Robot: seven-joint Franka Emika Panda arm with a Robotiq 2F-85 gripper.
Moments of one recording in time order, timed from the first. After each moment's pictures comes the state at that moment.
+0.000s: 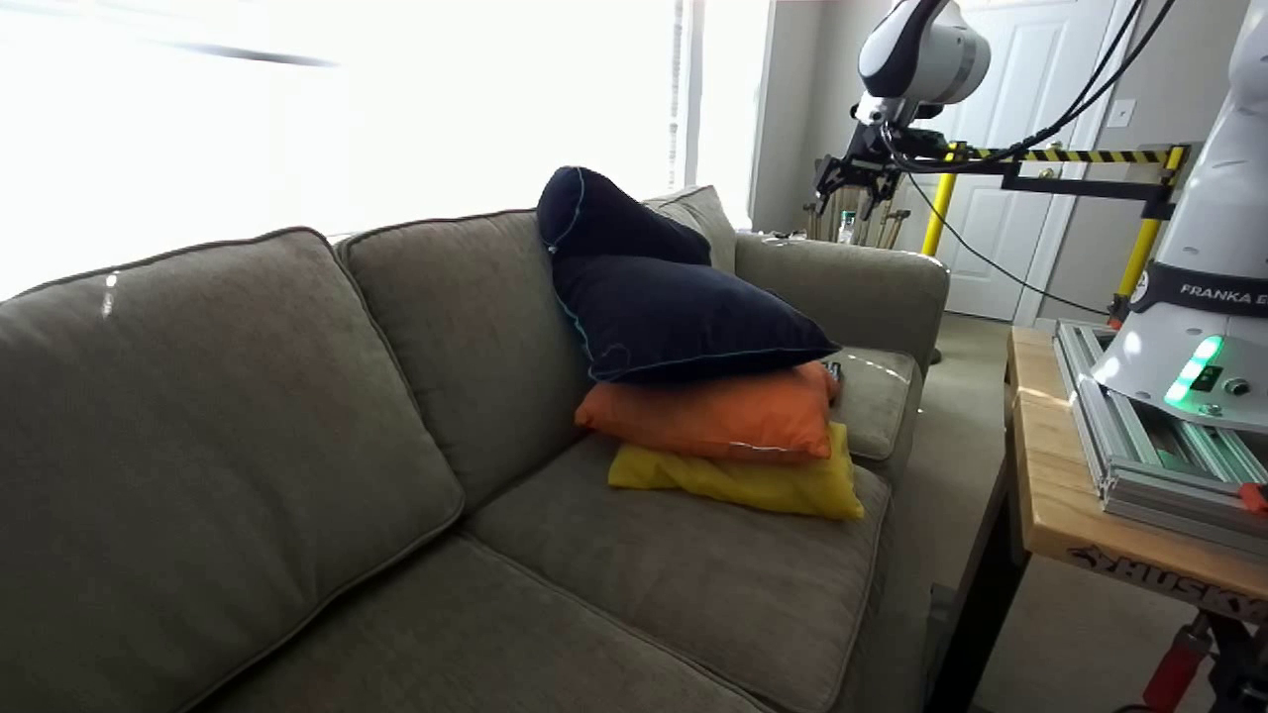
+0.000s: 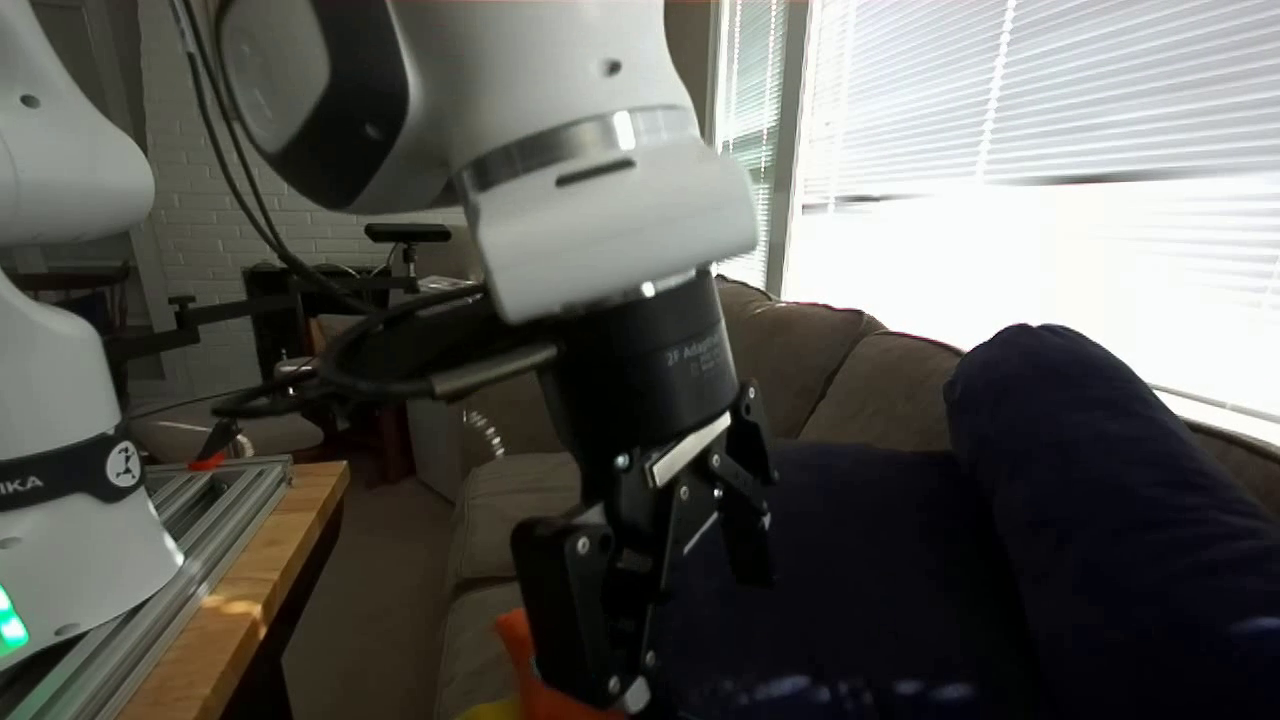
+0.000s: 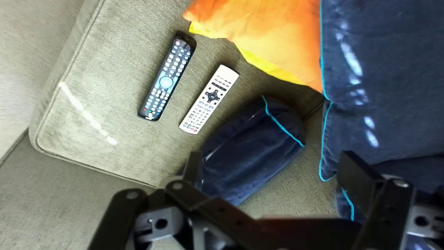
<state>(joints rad) -0.30 0.08 -0.28 -2.51 0.24 2.87 0.09</state>
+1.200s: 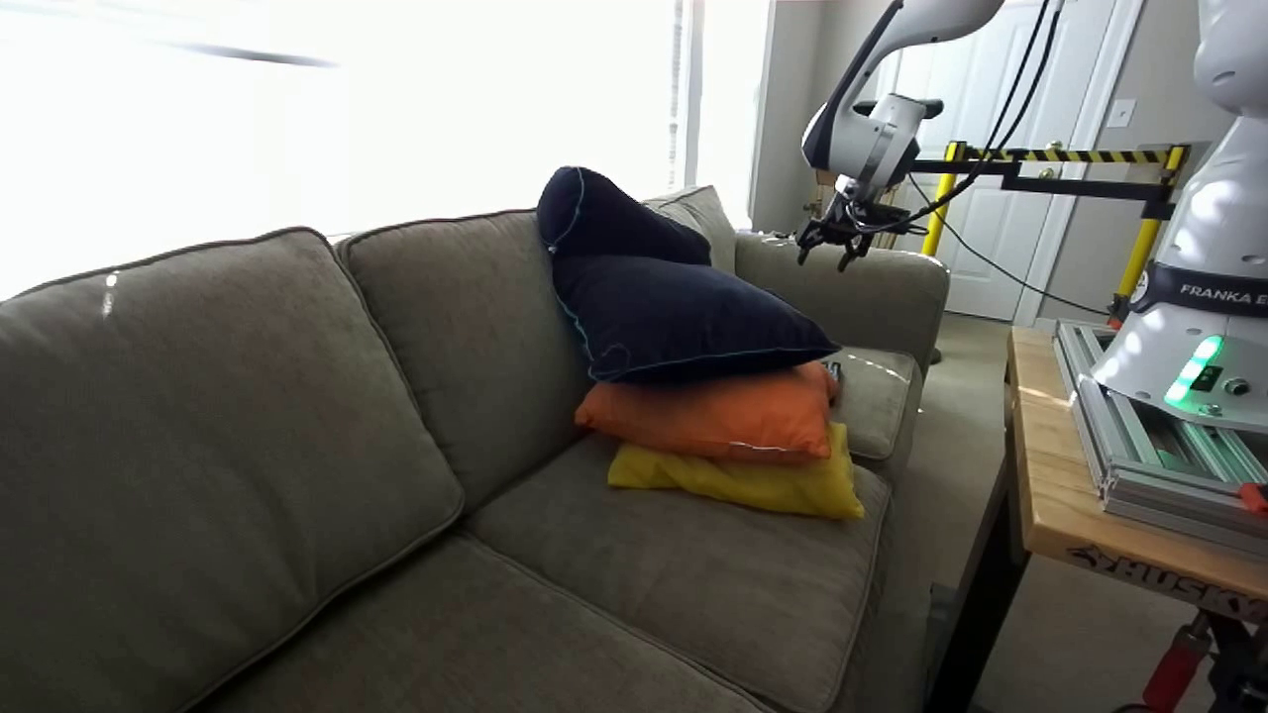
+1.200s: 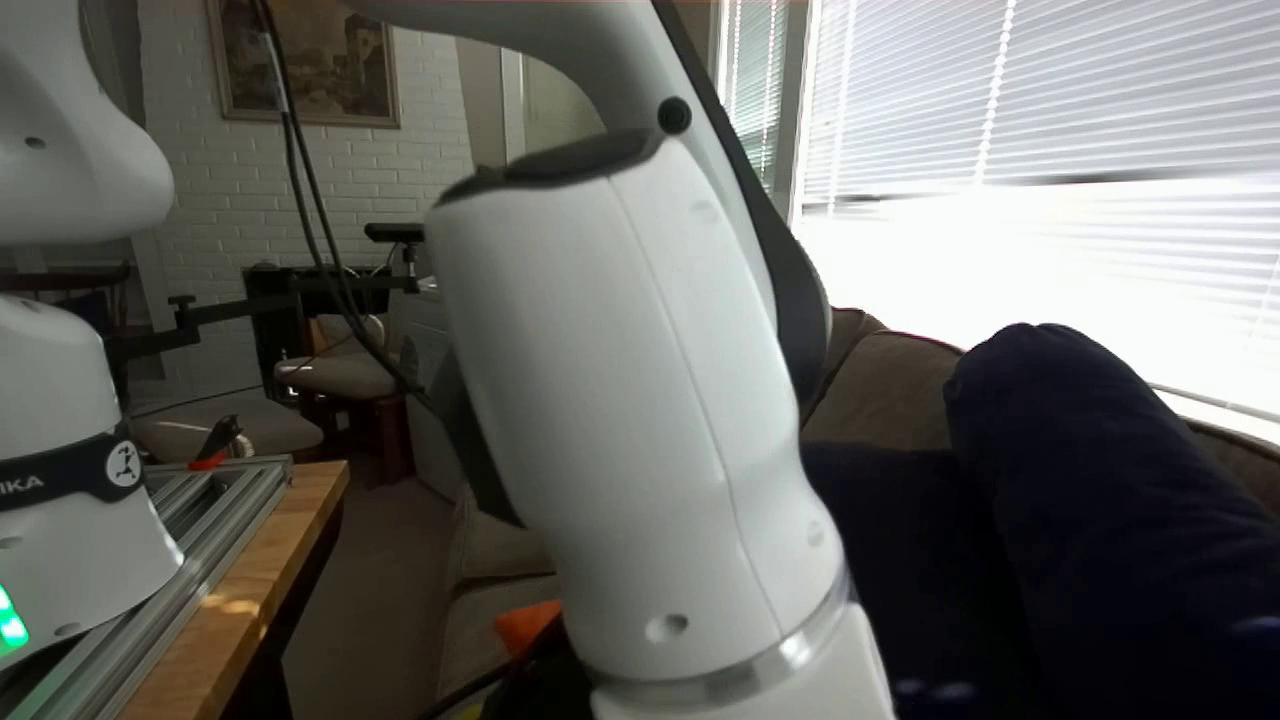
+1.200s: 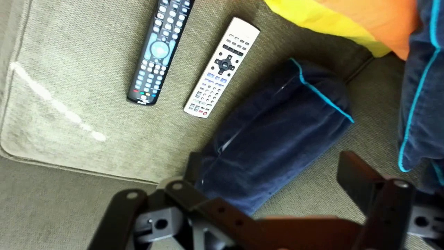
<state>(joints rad) -0.59 0.56 0.02 -2.18 0.83 3.12 -0.42</state>
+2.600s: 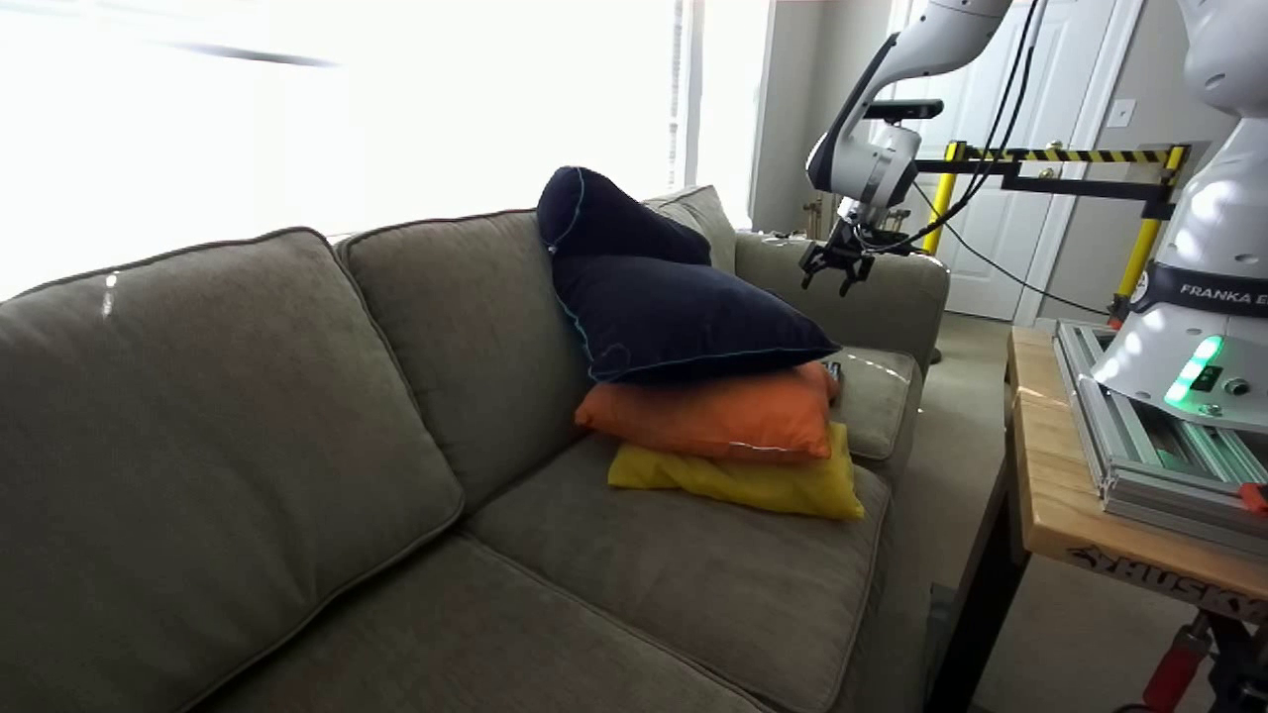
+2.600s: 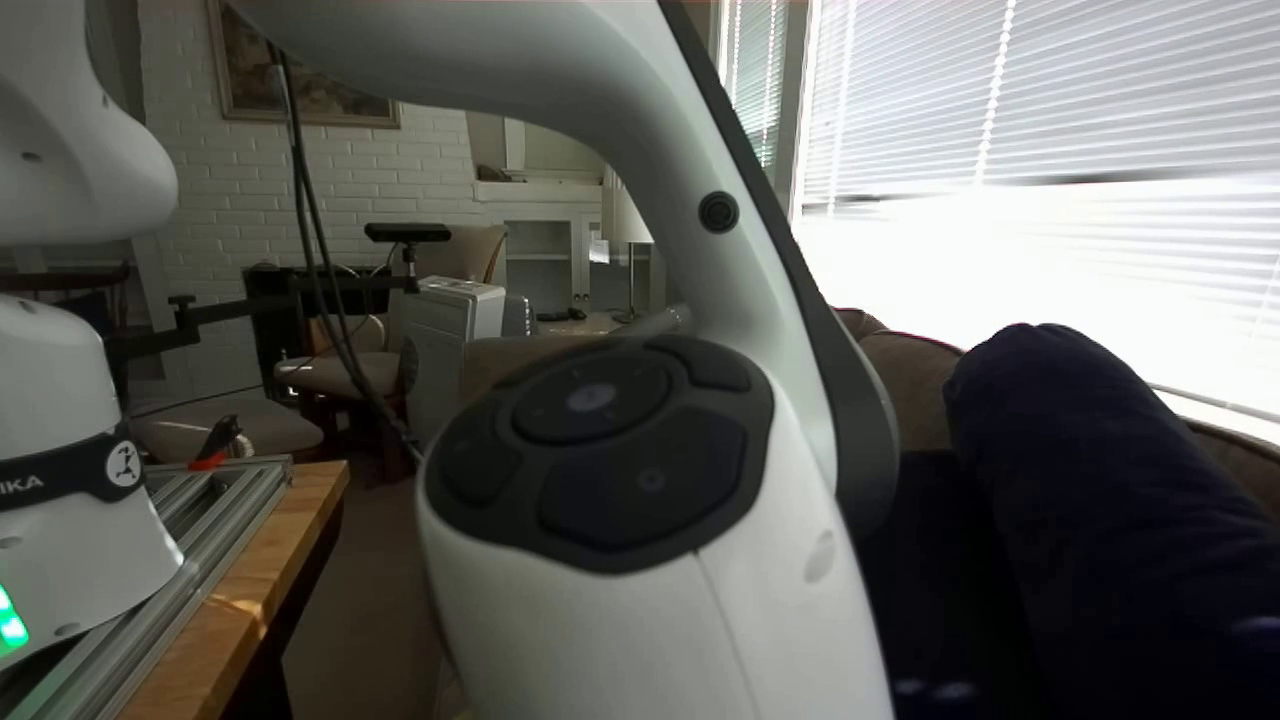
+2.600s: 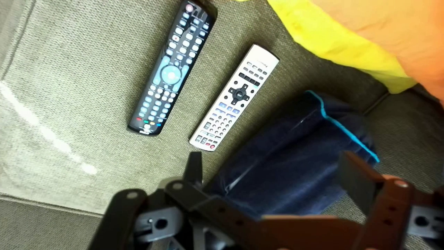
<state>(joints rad) -0.67 0.70 0.01 -2.05 0.80 2.97 -0.52</state>
